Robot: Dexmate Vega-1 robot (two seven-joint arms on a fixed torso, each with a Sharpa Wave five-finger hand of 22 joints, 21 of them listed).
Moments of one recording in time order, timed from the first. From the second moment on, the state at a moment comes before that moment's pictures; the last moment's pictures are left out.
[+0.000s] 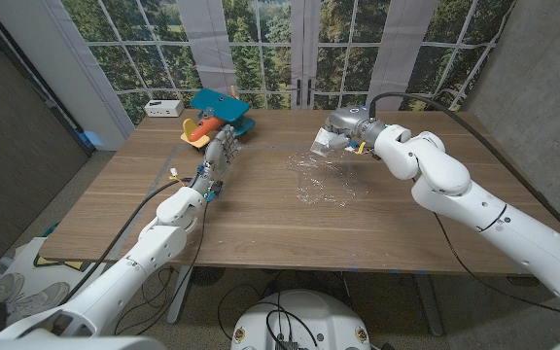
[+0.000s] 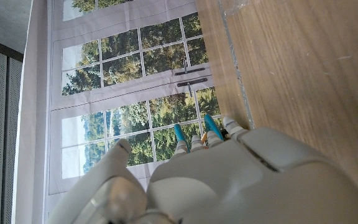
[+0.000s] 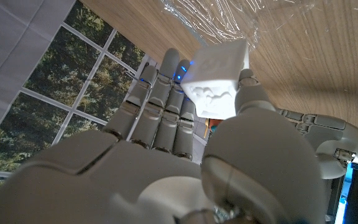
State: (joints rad) left arm 0.93 0.54 0.37 -1.40 -0.70 -0.32 -0.10; left_hand 0.07 0.09 0.45 0.10 0.22 -0.17 -0.07 0.18 0.17 -0.17 -0.02 0.20 0.18 -0.17 0.03 0.18 0.17 -0.17 0.11 0.34 0.18; right arm -0.71 -0.79 -0.64 -2.09 -0.90 -0.33 0.42; right_hand 0.81 0.03 0.33 -0.18 0.18 0.81 0.06 0.46 0.21 0.92 0.00 0.57 0.33 0.88 -0.10 0.59 0.57 0.58 -0.01 0.36 0.20
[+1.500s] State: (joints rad) left arm 0.96 0.56 0.35 -1.42 -0.71 -0.30 -0.08; left_hand 0.07 0.09 0.44 0.09 0.22 -0.17 -0.07 0.18 0.17 -0.17 -0.02 0.20 0.18 -0.17 0.03 0.18 0.17 -0.17 0.11 0.32 0.18; right arm -0.49 -0.71 -0.83 -1.82 -0.86 -0.34 0.55; right_hand 0.81 0.03 0.33 -0.18 0.18 0.81 0.06 0.47 0.22 0.92 0.01 0.57 0.33 0.89 -0.10 0.57 0.59 0.58 -0.01 0.37 0.20
